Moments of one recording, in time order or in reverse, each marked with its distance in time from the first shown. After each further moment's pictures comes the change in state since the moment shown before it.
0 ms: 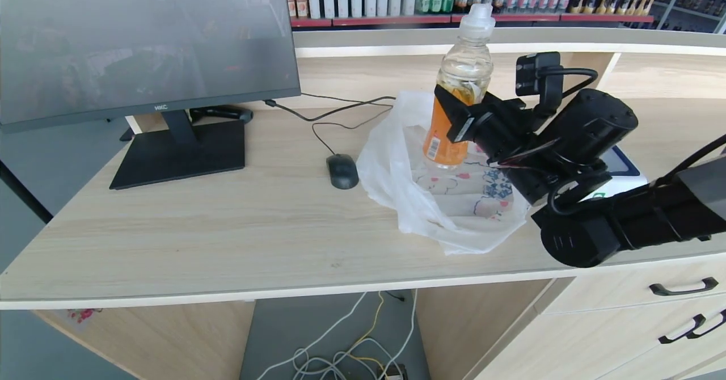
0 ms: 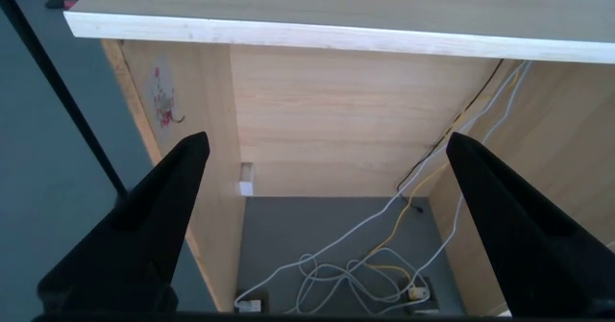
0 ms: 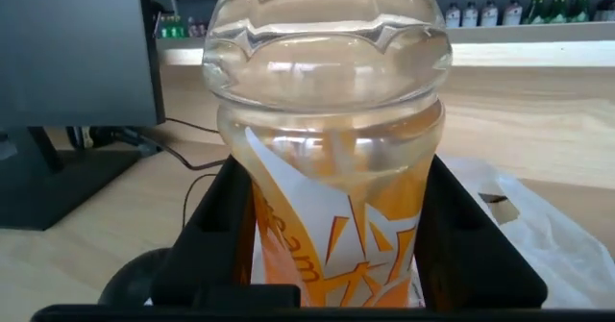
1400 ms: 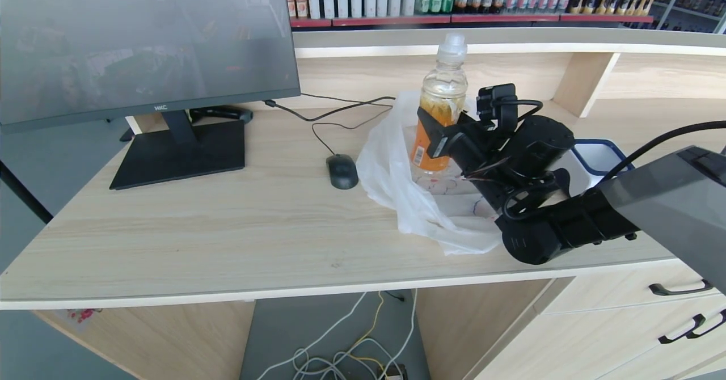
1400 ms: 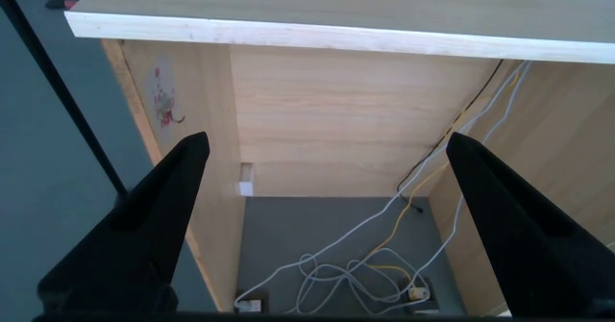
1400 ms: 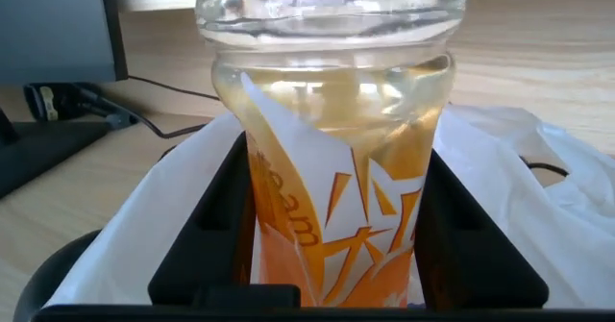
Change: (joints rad) left arm 0.000 0.000 0.000 0.000 0.000 0.000; right arm -0.002 0.179 -0.118 -0.002 -0.004 -0.005
